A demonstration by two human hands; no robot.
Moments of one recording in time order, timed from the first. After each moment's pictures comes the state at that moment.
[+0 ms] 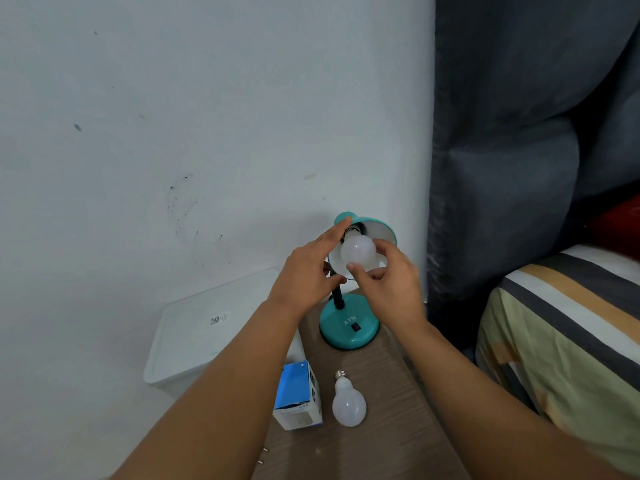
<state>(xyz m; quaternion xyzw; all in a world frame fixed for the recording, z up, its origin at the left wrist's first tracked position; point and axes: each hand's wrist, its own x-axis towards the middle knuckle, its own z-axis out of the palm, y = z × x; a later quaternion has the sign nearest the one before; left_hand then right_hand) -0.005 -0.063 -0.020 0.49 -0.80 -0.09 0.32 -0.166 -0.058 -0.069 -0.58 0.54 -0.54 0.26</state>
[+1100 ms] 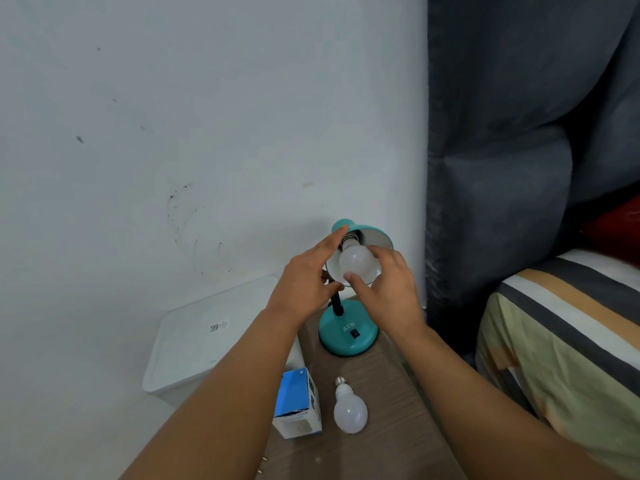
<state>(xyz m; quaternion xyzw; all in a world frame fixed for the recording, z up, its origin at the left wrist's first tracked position) -0.007 -0.059 -0.018 0.50 -0.80 -0.09 0.32 -0.167 -0.057 -0.066 -0.62 0.56 -0.52 0.20</state>
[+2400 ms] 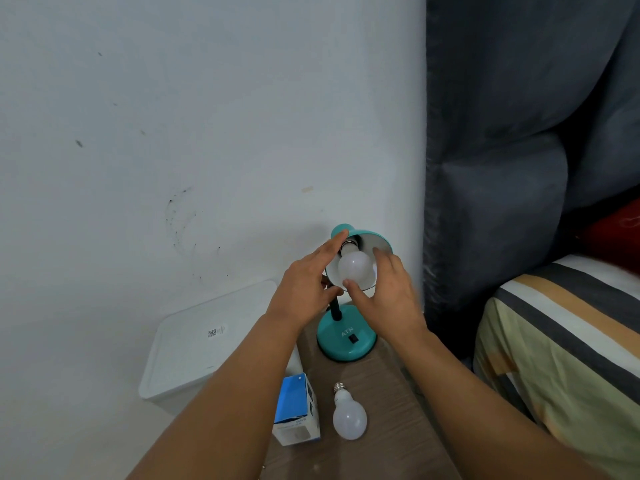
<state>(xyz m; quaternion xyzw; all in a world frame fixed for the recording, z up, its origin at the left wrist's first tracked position) -0.007 -0.063 -0.021 0.50 -0.80 -0.09 0.32 -0.170 -0.054 -0.062 -0.66 0.58 -0.45 0.15</state>
